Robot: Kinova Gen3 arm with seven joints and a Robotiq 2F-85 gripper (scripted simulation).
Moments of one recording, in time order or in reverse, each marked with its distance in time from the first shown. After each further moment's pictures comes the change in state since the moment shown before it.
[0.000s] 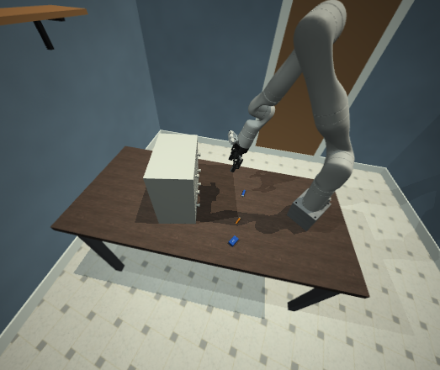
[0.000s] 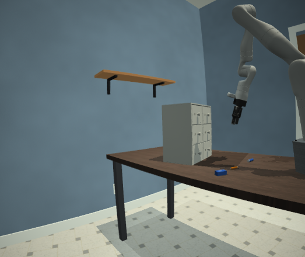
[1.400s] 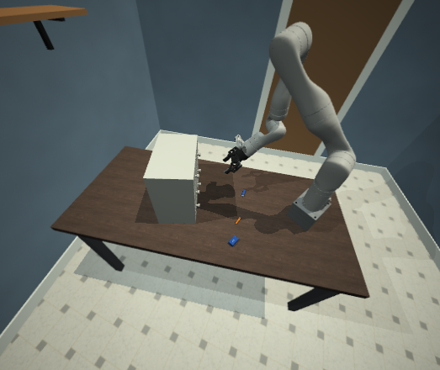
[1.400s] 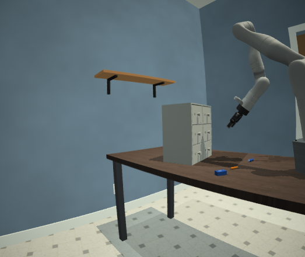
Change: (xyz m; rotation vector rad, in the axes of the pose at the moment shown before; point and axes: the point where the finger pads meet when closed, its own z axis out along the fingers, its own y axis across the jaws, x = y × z) arm 0.024 0.007 0.025 -0.022 0.415 -0.010
